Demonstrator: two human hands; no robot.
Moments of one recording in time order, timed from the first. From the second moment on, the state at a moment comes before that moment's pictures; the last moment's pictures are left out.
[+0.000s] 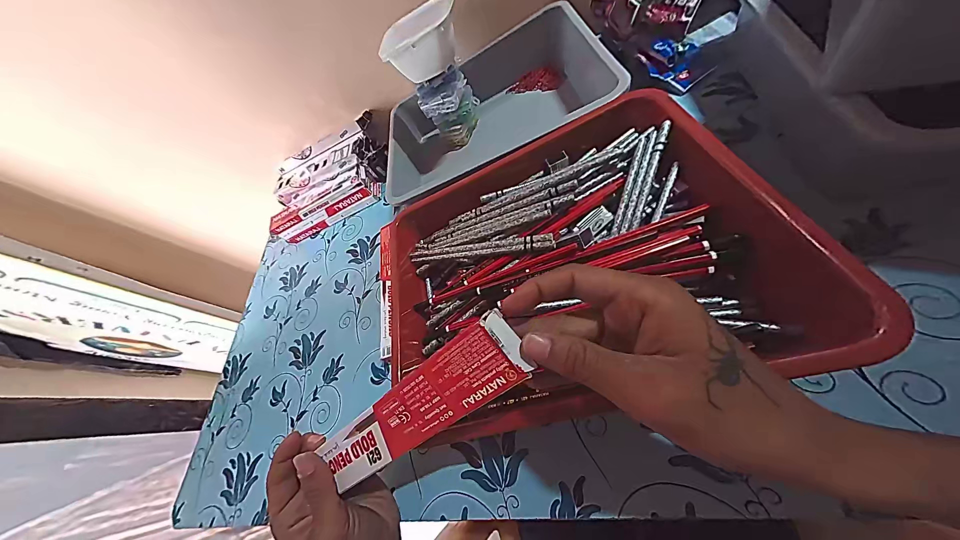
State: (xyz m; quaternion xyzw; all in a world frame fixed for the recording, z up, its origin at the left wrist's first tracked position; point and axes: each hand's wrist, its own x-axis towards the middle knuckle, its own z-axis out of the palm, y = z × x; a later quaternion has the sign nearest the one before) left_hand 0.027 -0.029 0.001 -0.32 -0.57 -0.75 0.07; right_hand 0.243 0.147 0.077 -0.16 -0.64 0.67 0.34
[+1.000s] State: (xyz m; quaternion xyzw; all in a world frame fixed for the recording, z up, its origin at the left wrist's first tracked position) left_hand 0.027 -0.028 -0.001 -0.35 -0.56 -0.75 0.09; right_hand 0.243 0.149 0.079 -0.19 -0.63 0.68 0.32
